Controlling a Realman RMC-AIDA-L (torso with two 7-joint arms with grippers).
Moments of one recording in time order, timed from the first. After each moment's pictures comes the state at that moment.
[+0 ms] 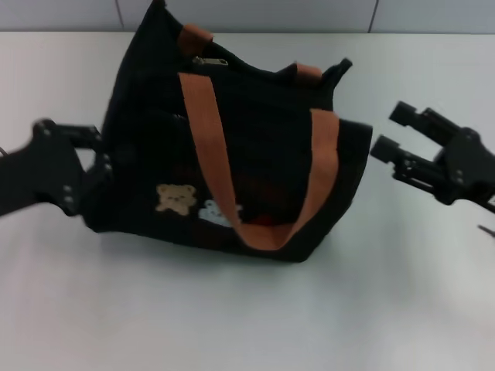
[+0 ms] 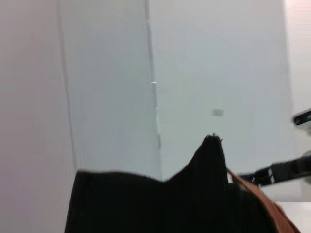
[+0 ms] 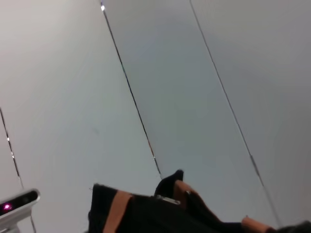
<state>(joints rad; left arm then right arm) -0.34 -1.98 0.73 0.57 1.66 1.77 -0.90 0.47 2.08 -0.25 -0.28 -1.97 -1.78 1.03</state>
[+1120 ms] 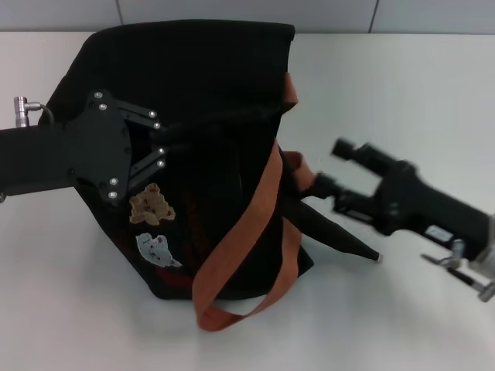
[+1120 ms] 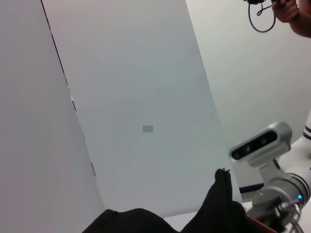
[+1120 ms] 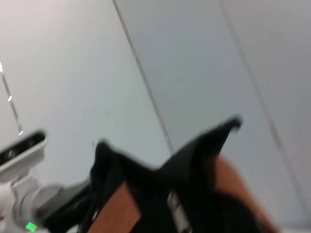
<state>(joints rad) -0.42 -2.07 0.74 0.83 1.76 1.88 -0.95 0.48 2.08 -0.30 -0.07 -1.97 -1.68 0.87</state>
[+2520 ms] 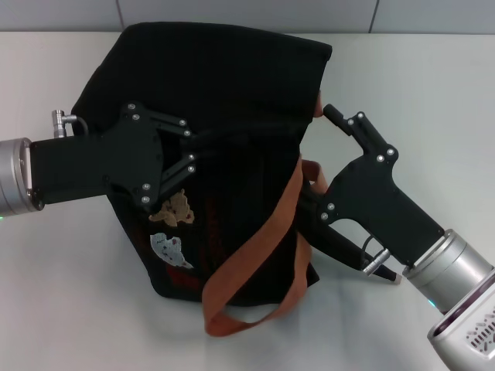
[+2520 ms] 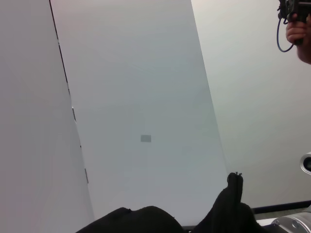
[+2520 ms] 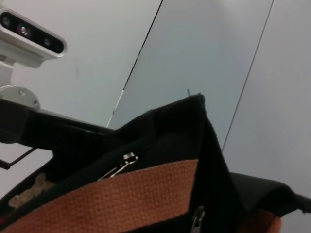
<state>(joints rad) -0.47 -2.07 0.74 0.65 1.76 1.84 -0.89 0.45 2.09 -0.04 0.38 -1.98 -1.49 -0.34</state>
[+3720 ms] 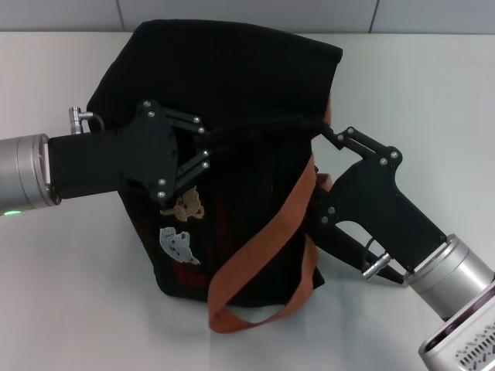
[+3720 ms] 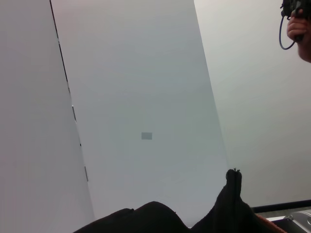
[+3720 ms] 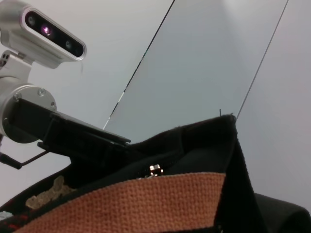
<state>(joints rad) -0.51 -2.07 0.75 0.60 1.76 1.80 -0.86 0.43 2.09 -0.04 0.41 -1.99 -1.50 -0.46</state>
